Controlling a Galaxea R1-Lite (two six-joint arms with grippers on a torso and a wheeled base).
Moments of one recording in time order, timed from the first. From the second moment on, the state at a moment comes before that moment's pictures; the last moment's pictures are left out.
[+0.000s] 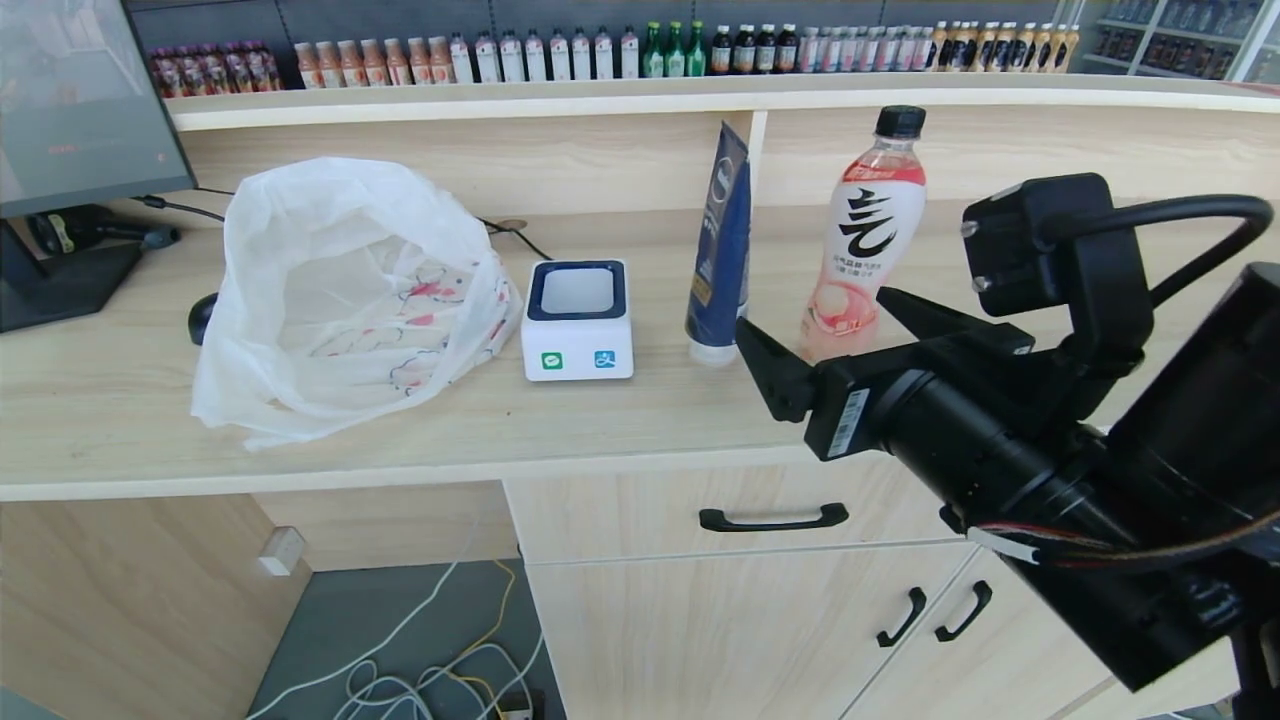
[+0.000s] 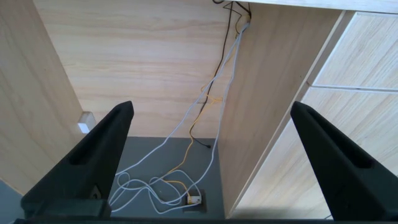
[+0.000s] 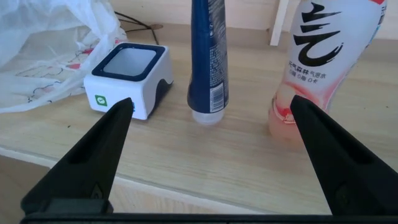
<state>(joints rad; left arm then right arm) 0.00 0.00 0.00 0.00 0.00 -0.01 0.90 1.58 -0.74 -1.02 -0.58 -0.14</state>
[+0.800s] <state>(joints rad) 0.00 0.00 0.00 0.00 0.00 -0.01 0.90 1.83 -1.01 -1.06 -0.60 -0.13</state>
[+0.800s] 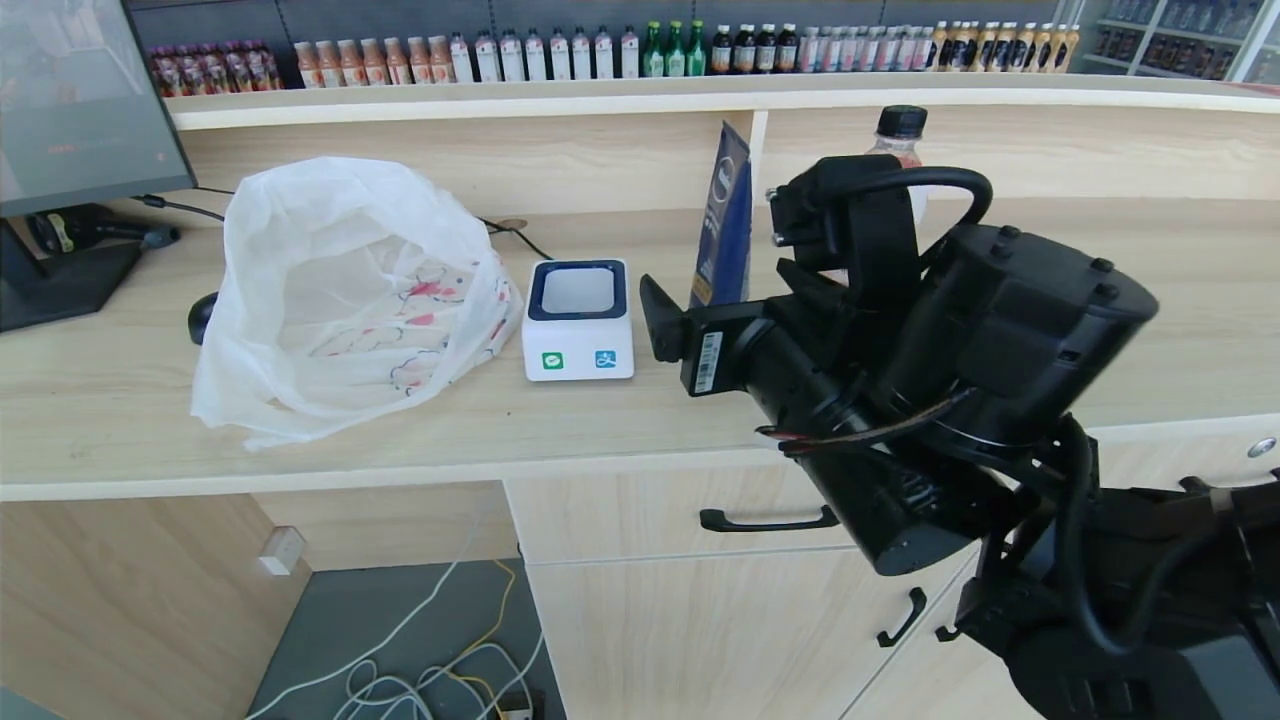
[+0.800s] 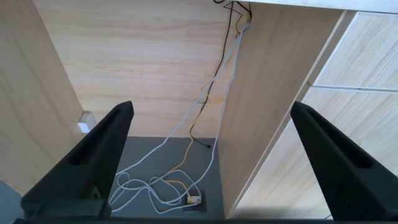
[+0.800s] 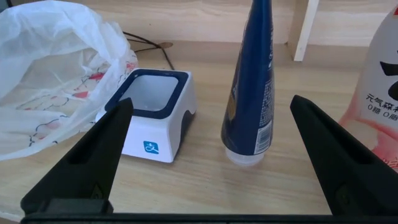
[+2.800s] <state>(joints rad) 0.00 0.00 0.00 0.00 0.00 -0.01 0.76 2.04 -1.26 -1.04 -0.54 -0.13</state>
